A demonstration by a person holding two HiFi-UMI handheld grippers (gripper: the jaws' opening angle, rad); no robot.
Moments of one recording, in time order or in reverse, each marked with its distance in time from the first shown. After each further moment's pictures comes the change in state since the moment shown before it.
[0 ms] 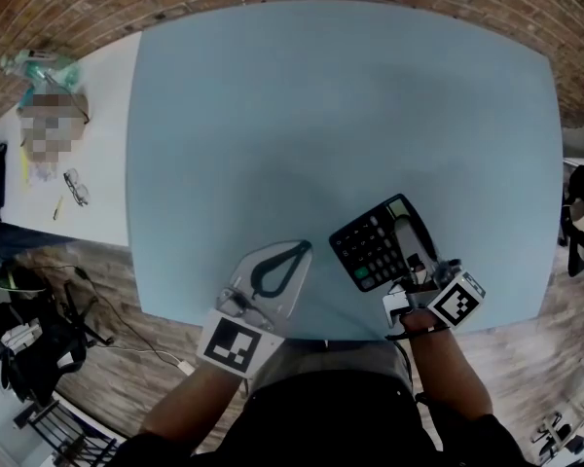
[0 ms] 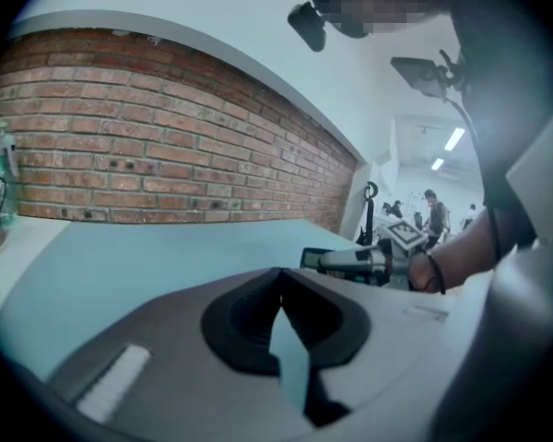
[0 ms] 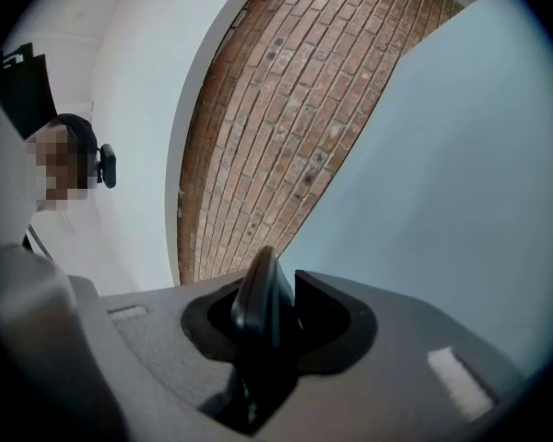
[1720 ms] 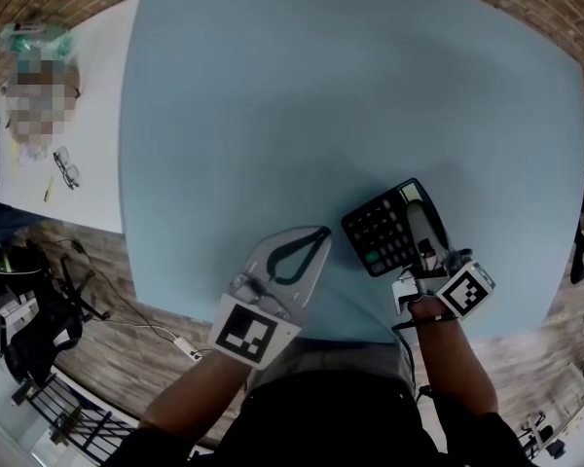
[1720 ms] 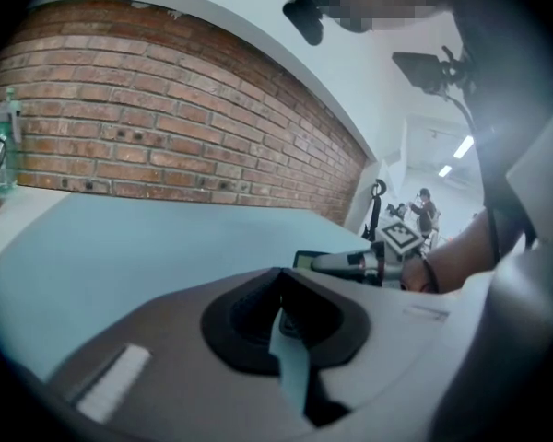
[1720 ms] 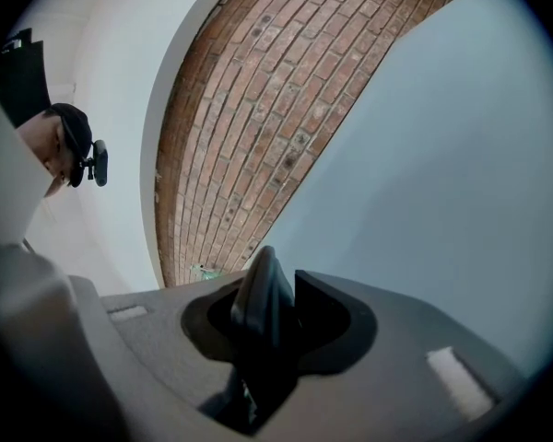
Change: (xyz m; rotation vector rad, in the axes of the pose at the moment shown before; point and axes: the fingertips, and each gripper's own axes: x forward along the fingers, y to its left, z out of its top) left arm 0.021 0.033 -0.033 -0.075 0.053 -0.001; right arm 0.041 -0.040 -0.024 -0.008 0.081 -0.097
